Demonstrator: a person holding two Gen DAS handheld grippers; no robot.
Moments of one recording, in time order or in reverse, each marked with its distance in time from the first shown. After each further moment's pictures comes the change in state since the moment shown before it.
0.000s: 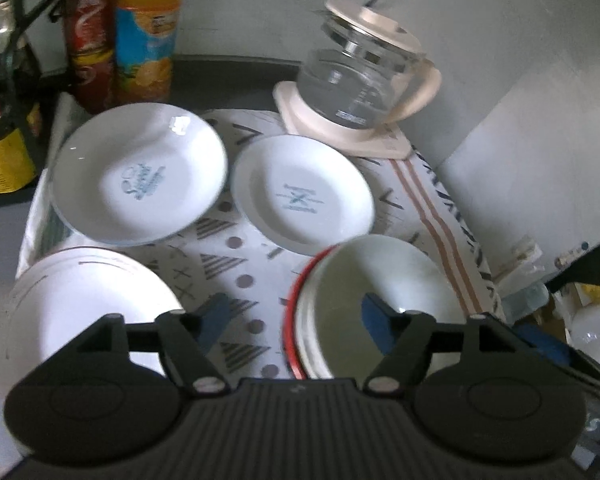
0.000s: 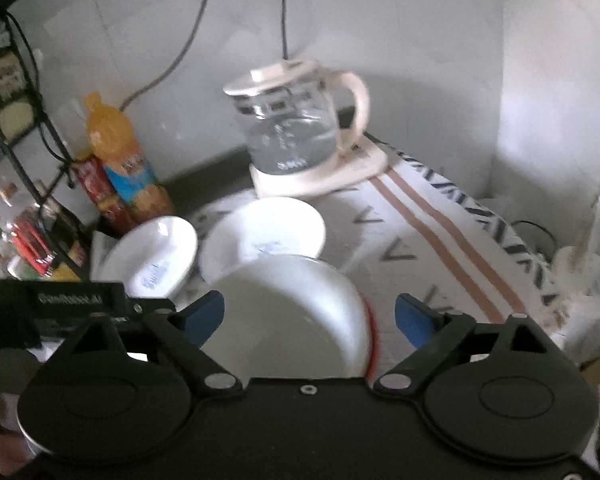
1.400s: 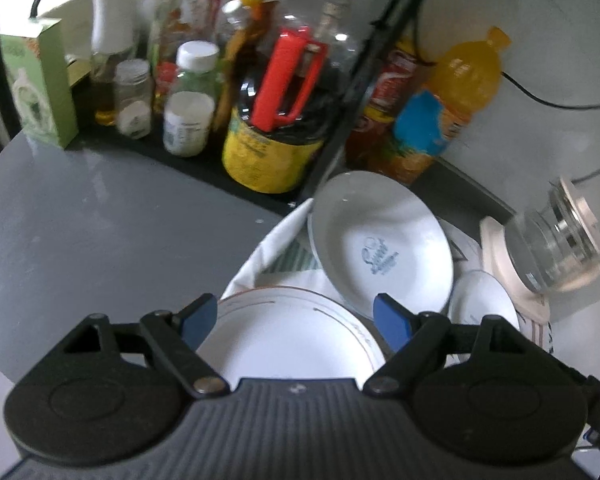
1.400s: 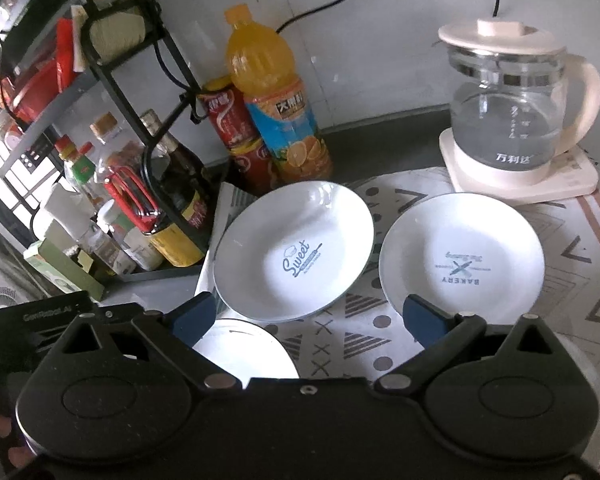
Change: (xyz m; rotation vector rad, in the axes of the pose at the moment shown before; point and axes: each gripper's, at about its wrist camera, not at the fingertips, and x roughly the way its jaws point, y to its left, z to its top) left arm -0.057 0.163 -0.002 -0.523 -0.192 0.286; right arm 0.100 0.124 0.035 -0.219 0.209 0.328
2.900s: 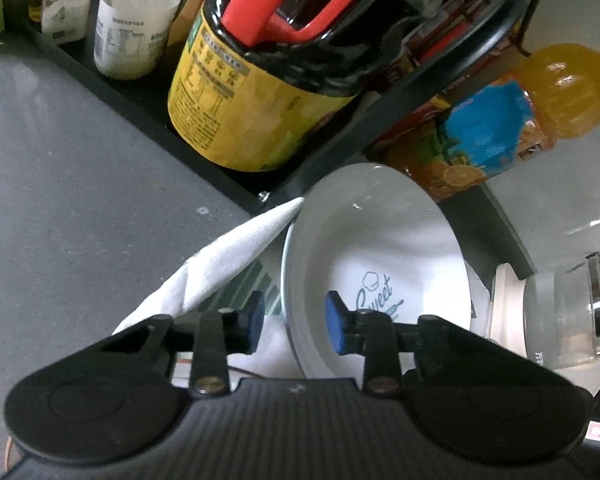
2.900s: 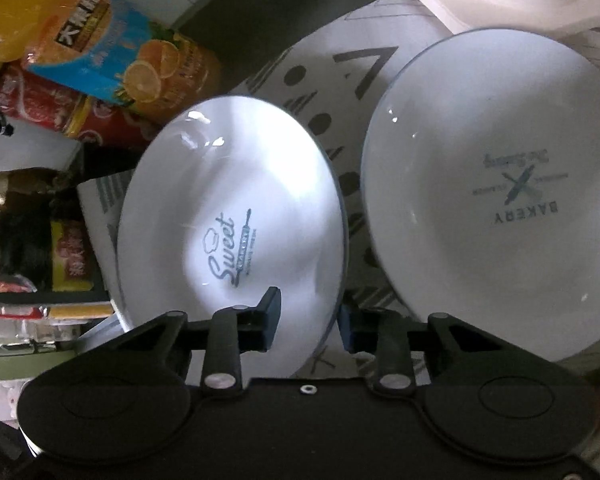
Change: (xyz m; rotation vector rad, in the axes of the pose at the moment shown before) left arm 0.151 -0.004 0.031 -0.227 0.116 -0.103; right arm 0.171 -0.049 0.022 0.466 0.421 -0.087
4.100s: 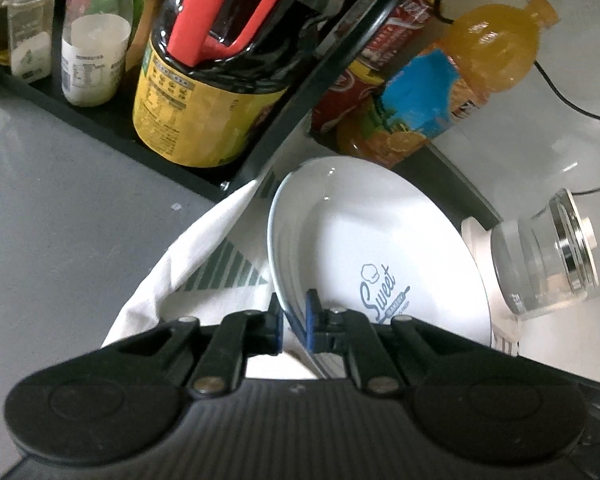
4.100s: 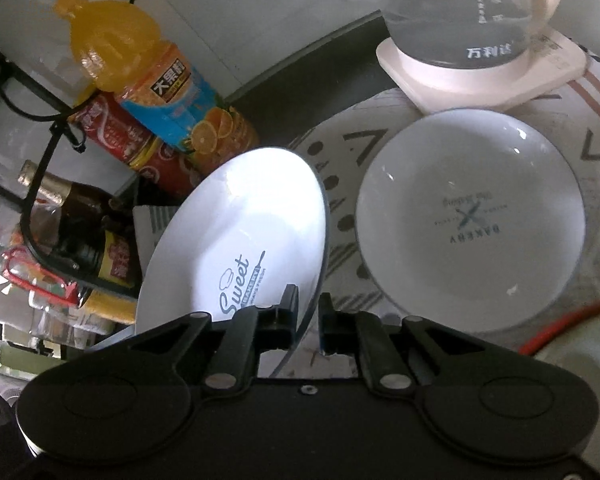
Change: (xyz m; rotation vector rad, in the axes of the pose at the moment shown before) left arm -0.042 -0.003 -0.014 0.175 0.019 -0.074; right arm -0.069 0.001 -0.060 -0.083 -0.310 0.039
